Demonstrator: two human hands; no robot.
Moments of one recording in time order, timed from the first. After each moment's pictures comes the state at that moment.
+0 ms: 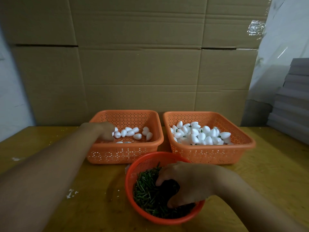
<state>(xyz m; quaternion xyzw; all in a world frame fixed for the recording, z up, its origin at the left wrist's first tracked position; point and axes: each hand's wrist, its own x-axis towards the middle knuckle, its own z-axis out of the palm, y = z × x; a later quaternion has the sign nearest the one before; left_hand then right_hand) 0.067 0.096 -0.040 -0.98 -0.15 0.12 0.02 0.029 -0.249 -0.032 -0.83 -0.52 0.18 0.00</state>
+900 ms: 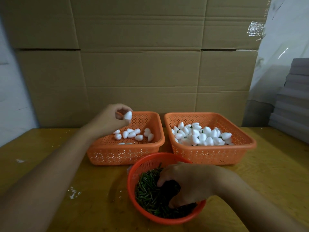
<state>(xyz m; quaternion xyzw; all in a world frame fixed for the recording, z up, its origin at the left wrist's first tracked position) 0.017 0.046 -0.006 -0.90 -0.02 -0.24 -0.36 0.030 -0.249 -0.034 -0.83 -0.52 0.18 0.00</state>
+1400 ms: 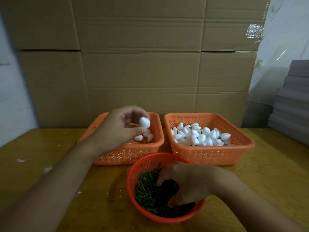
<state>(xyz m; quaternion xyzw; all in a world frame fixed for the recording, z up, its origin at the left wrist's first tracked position) -0.034 -0.025 0.003 -0.82 0.12 -0.25 -0.50 0.034 -0.248 -0.039 -0.83 -0.52 0.18 0.01</state>
